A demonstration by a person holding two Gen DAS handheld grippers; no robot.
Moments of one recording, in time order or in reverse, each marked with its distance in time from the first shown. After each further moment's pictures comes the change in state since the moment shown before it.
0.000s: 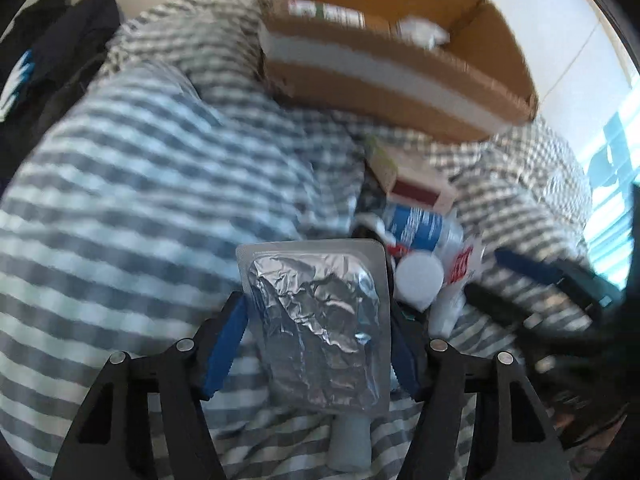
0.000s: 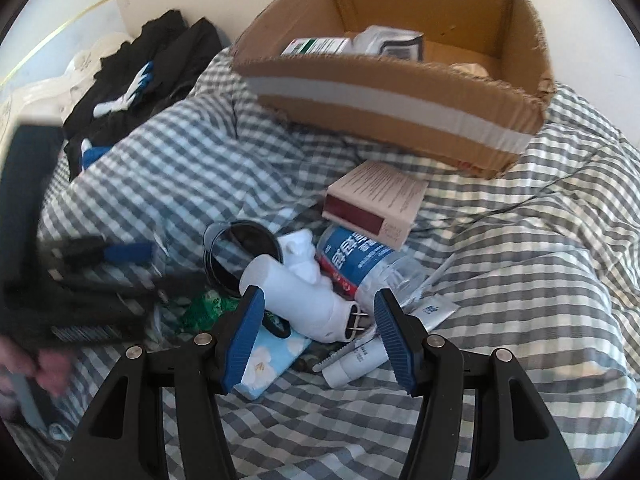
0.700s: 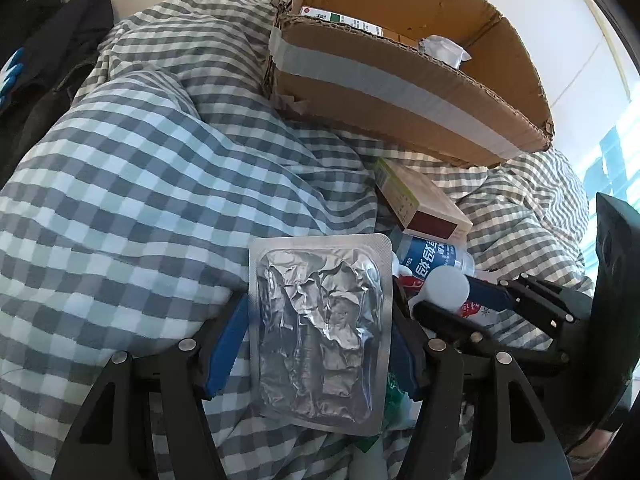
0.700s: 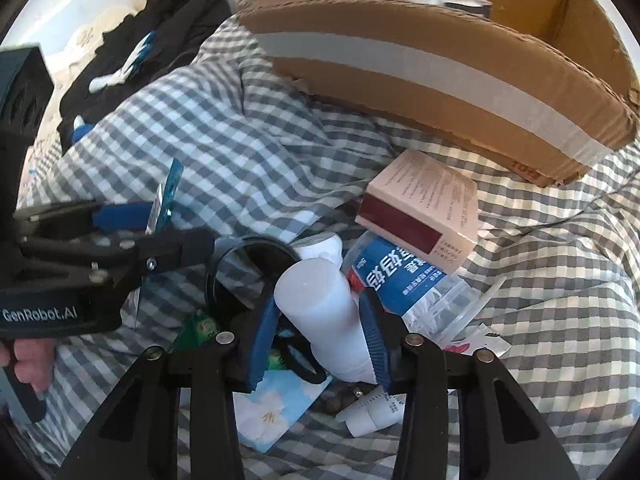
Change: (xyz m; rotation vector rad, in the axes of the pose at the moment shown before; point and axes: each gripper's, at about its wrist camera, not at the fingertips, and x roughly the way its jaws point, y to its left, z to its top) left arm 0.021 0.012 0.014 -0.006 -0.013 -0.042; right arm 0.048 0.008 0.013 -0.005 0.043 0.019
